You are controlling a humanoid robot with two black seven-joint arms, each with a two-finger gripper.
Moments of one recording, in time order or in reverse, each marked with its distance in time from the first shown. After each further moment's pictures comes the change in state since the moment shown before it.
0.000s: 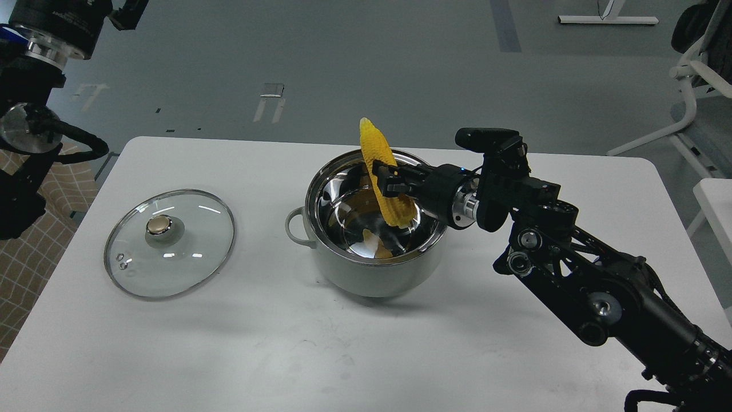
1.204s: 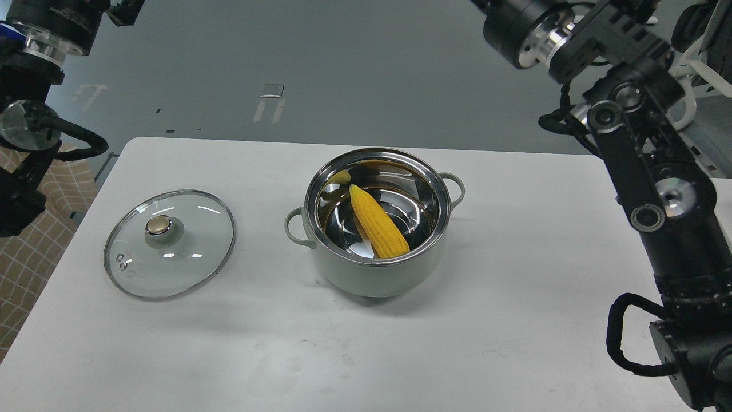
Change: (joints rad) left arm 0.001 -0.003 -0.008 0.011 -0.003 -0.005 -0.005; right arm 0.282 0.084 0.566 -0.065 0.234 -0.065 0.022
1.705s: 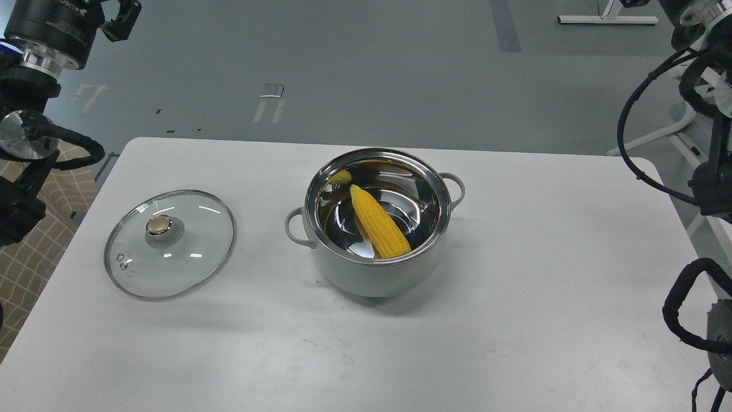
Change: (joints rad) left arm 0.036 -0.021 -0.010 0.055 -0.037 -0.004 0.039; right arm -0.053 -0.180 0.314 -0.349 0.848 -0.010 0.000
